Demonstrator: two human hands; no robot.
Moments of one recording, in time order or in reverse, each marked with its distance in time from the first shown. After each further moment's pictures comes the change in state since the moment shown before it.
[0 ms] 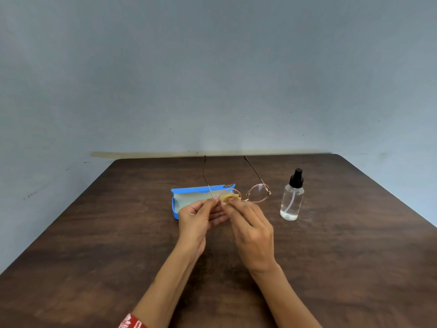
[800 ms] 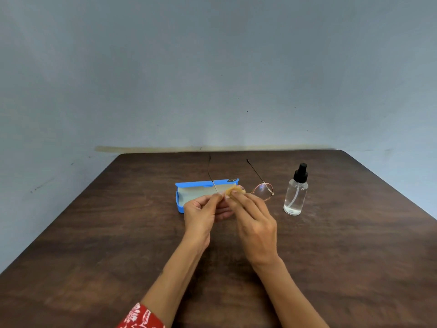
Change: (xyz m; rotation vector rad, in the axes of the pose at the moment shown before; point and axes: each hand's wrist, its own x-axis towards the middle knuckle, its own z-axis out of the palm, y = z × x) left_hand -0.003 -0.003 0.000 0.069 0.032 0.013; right_hand -0.002 -0.001 0.002 -0.040 -0.005 0.001
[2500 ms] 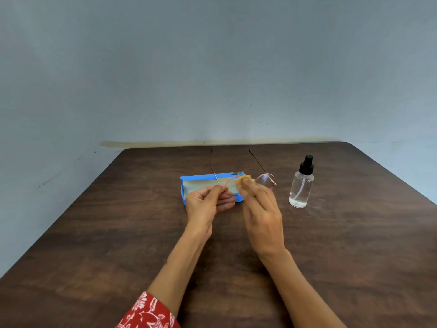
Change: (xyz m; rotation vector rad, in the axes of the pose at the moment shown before) left_hand 0.005 0.003 -0.006 0.015 0.003 0.006; right_hand -0.002 0.003 0.001 0.067 -0.007 0.089
